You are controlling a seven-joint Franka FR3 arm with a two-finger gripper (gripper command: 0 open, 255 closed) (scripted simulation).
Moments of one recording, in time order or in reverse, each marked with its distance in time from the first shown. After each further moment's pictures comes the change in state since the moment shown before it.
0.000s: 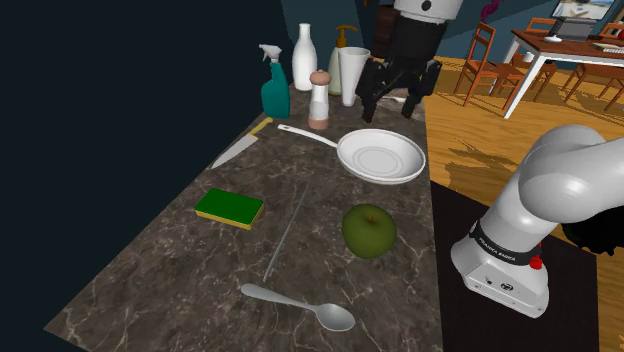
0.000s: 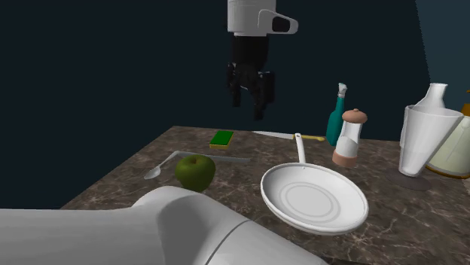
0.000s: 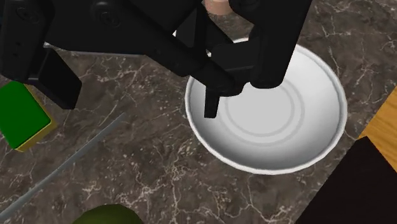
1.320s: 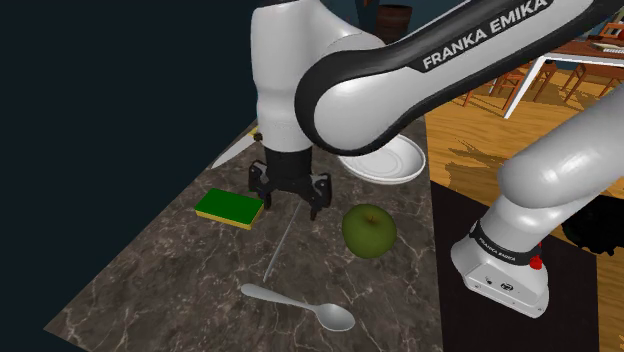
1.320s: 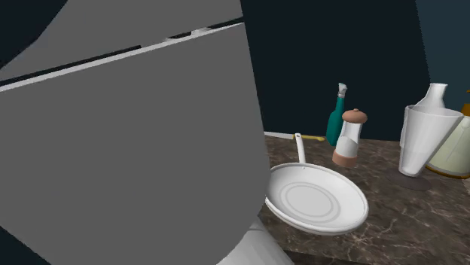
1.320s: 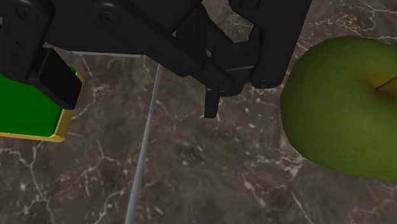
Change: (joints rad) arm -0.433 0.617 0.834 0.218 0.015 0.434 1.021
